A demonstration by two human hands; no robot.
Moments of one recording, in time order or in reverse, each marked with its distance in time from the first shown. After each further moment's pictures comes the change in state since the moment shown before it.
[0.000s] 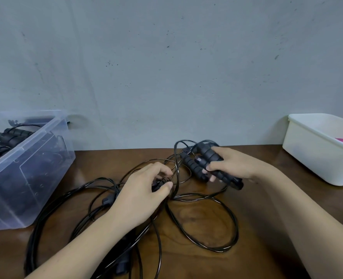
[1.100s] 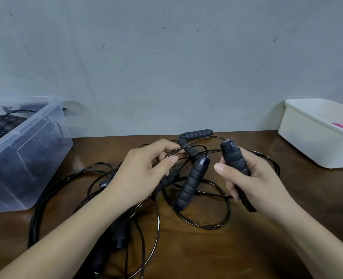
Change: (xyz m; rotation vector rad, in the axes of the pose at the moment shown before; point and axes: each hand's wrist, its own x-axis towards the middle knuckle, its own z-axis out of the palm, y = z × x) left_hand -0.007 0.036 -0.017 -0.155 -0.030 0.103; right_hand -0.129 -0.021 0.054 0.345 0.368 -0.321
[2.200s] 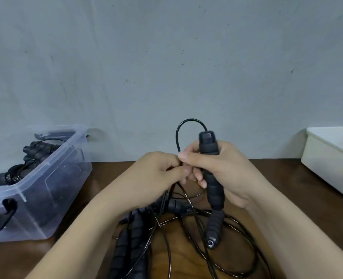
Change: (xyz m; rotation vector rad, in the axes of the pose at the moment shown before) left_hand 0.043 0.023 -0.062 0.010 -0.221 -0.120; right_hand 0.100 -0.073 0.061 0.357 -0.191 0.139
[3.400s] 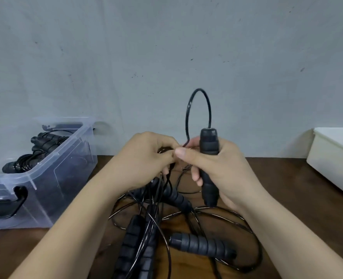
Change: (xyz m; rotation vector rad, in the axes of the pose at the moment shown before) left_hand -0.010 0.004 -0.027 0.057 0.148 -0.023; right_hand -0.004 0.011 0.027 -0.030 0.157 -0.075
